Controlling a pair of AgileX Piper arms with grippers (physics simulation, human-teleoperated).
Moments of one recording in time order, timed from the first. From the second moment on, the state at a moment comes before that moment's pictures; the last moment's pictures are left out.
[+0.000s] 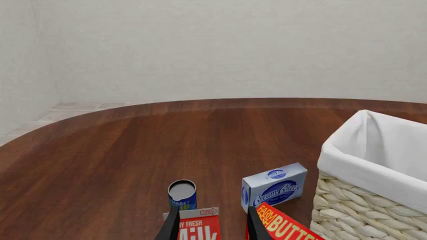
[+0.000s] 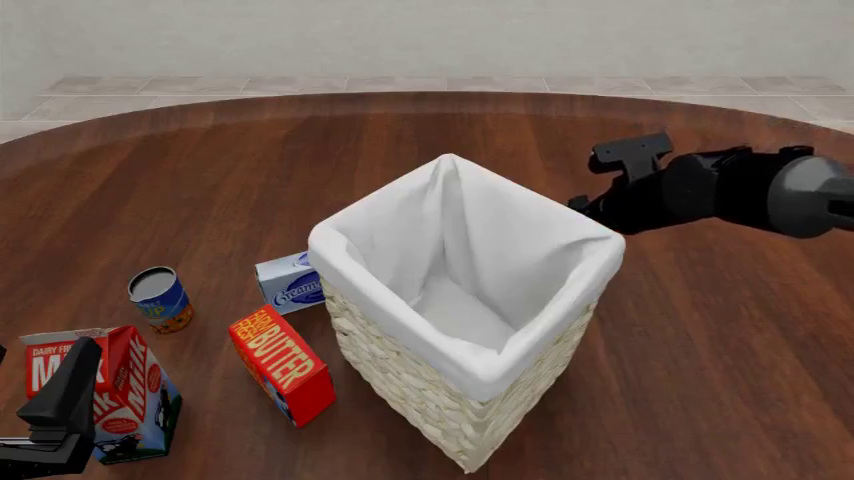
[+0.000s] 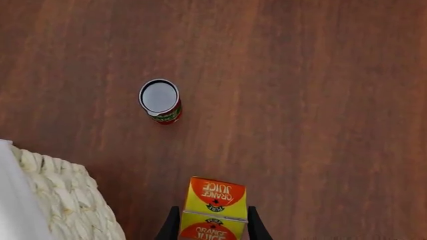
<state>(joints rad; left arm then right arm) 0.00 0.01 0.00 0.00 0.00 0.16 1.74 -1.14 0.31 -0.09</state>
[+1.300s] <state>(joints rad) 0.00 0.01 0.00 0.00 0.00 0.13 1.65 -1.25 0.37 -0.17</state>
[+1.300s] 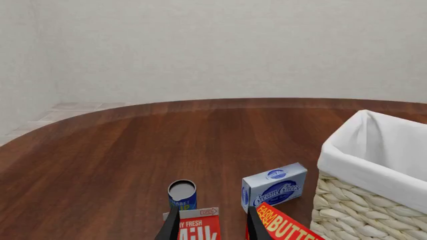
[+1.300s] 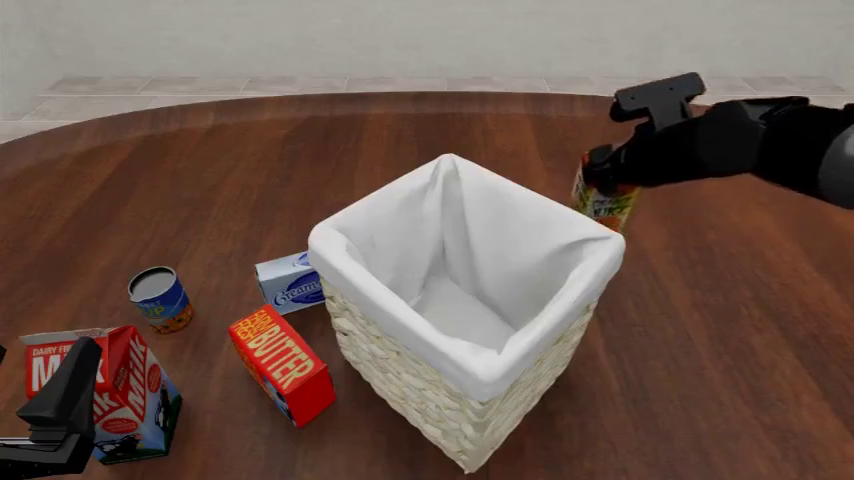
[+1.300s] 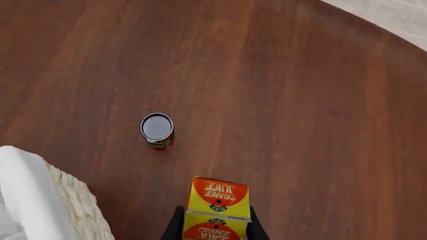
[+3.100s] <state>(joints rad) 0.00 0.01 0.00 0.00 0.00 0.56 1.25 -1.33 0.49 0.01</state>
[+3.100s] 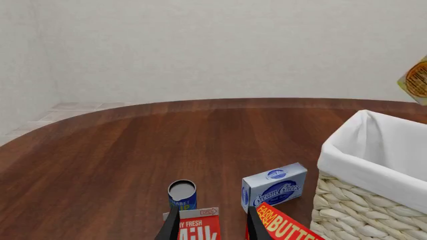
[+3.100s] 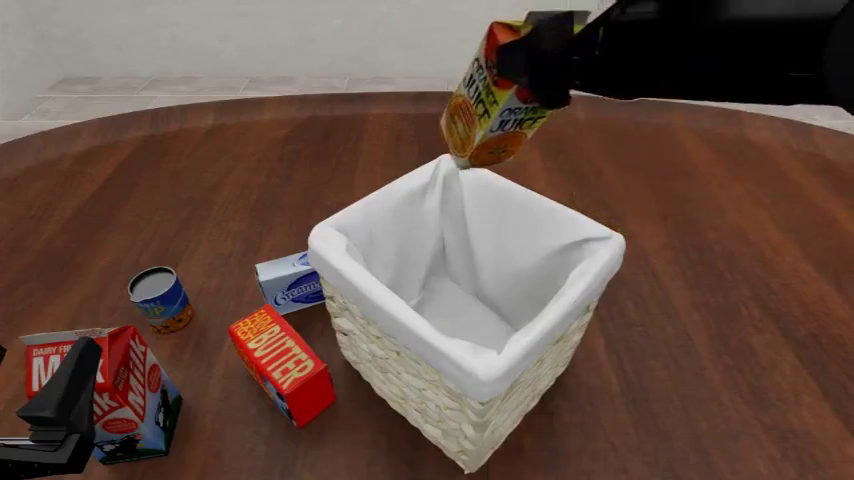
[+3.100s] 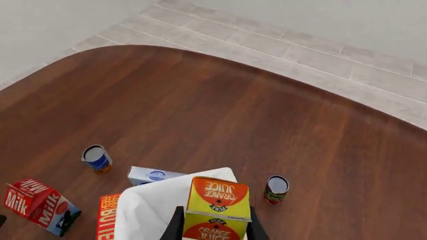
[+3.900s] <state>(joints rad) 0.00 0.01 0.00 0.00 0.00 0.64 1.28 -1.21 0.51 0.02</state>
